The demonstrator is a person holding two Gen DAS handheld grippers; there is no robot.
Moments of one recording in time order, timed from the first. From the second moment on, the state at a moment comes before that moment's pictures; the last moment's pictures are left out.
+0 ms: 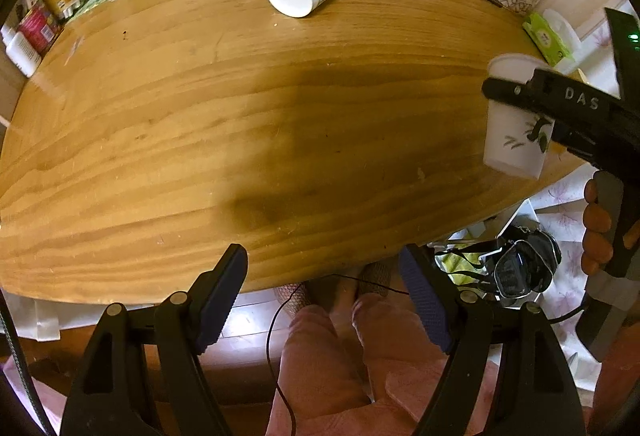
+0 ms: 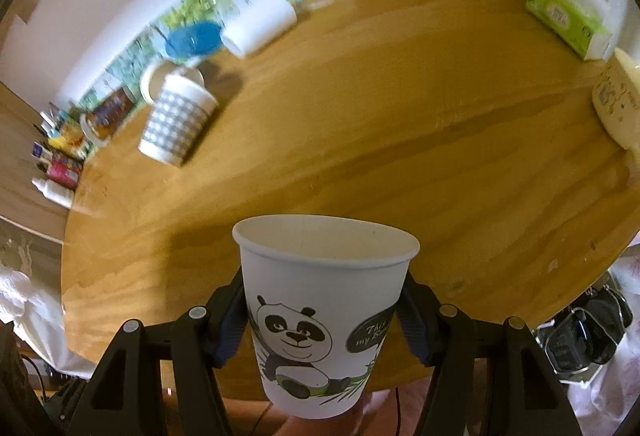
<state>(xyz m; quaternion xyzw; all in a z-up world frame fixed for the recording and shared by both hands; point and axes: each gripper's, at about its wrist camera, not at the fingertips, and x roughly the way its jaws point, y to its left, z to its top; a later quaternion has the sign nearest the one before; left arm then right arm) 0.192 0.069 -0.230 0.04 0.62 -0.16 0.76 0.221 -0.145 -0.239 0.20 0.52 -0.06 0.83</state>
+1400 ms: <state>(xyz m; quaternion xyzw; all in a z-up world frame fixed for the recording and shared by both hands) 0.201 0.078 -0.233 0.17 0.62 -0.15 0.75 0.156 -0.054 -0.270 -0.01 0.16 -0.10 0.98</state>
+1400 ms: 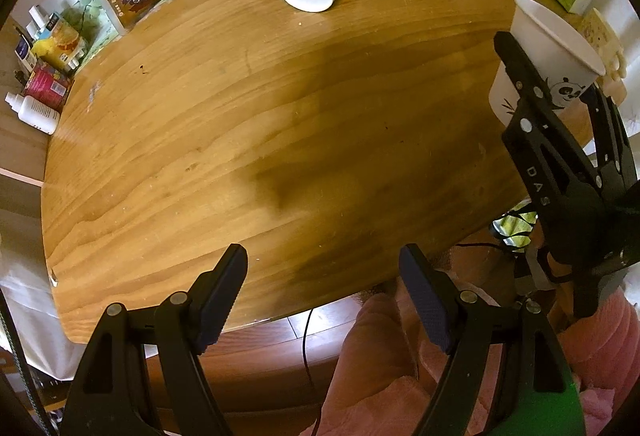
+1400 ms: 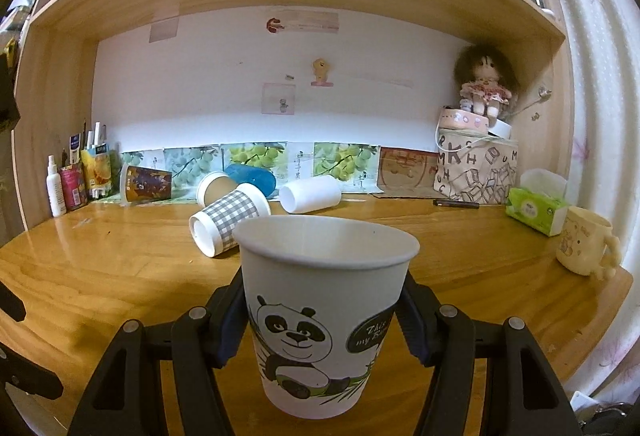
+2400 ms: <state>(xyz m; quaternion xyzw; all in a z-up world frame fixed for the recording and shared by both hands) 0.194 0.068 -0.240 0.18 0.62 -0.17 0.75 0.145 -0.053 -0.283 0.00 0.20 -0.06 0.98</state>
